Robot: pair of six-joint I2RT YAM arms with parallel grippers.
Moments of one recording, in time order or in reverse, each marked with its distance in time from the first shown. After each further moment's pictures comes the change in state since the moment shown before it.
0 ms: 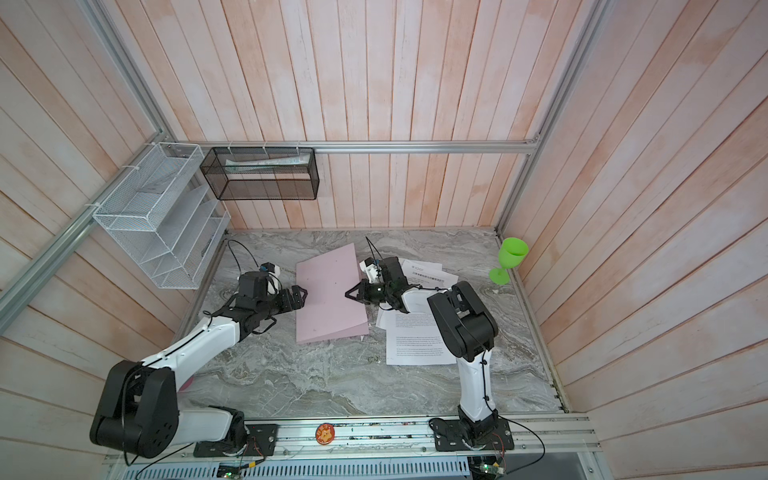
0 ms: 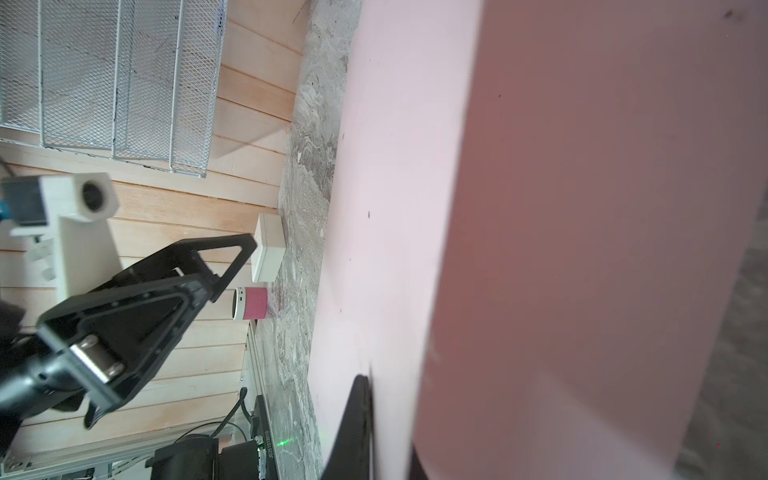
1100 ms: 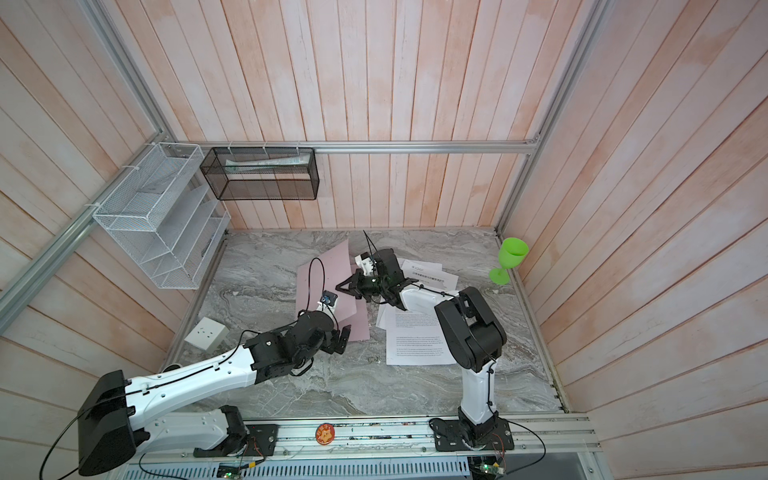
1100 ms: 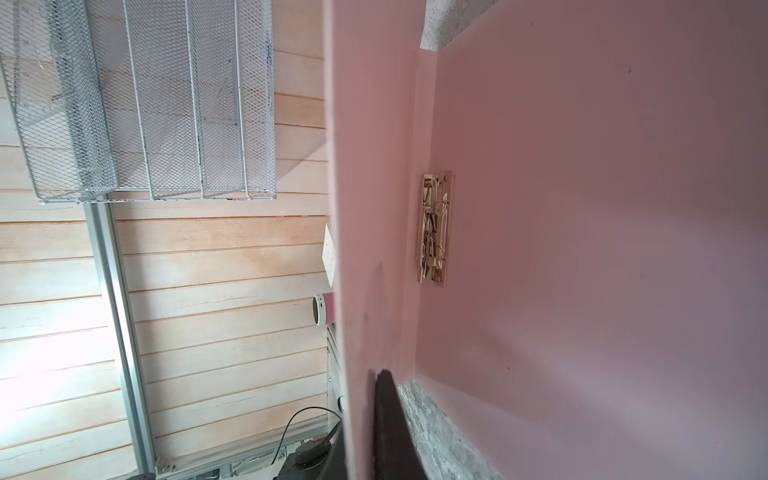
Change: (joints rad) left arm -0.750 -0.080 0.061 -0.184 -0.590 0.064; right arm 0.050 -0.101 0.051 -0.050 -0.020 0.317
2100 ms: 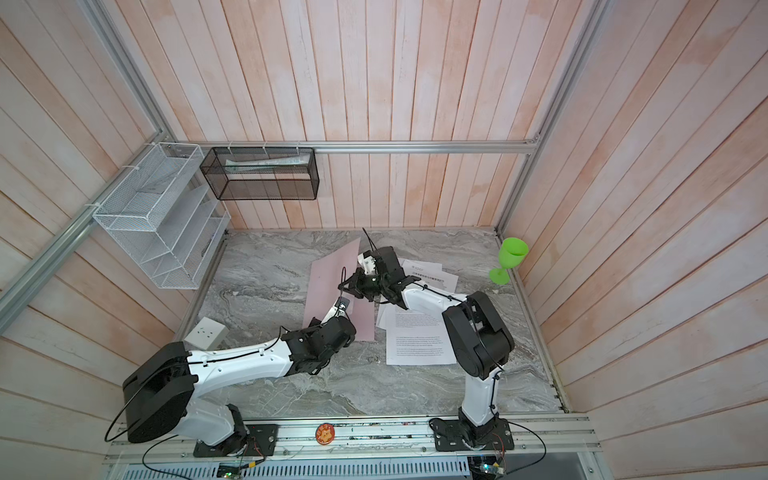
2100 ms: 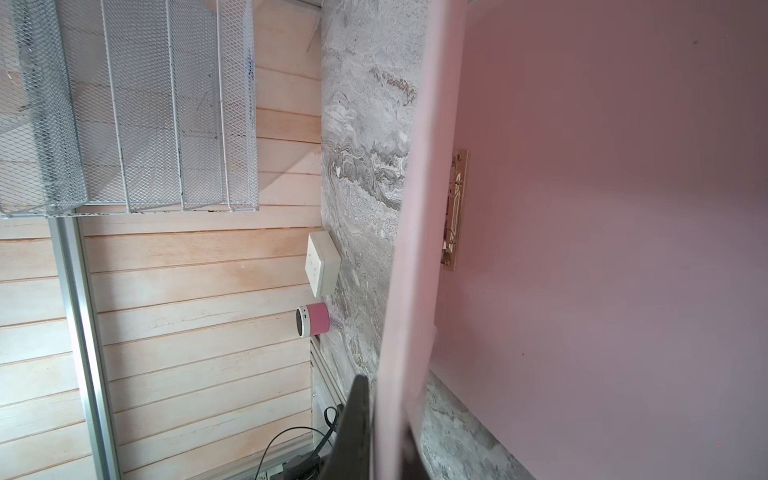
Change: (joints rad) left arm -0.008 0.260 0.011 0.049 -0.256 0.072; right arm 0.013 -0.068 0.013 -0.149 0.103 -0.067
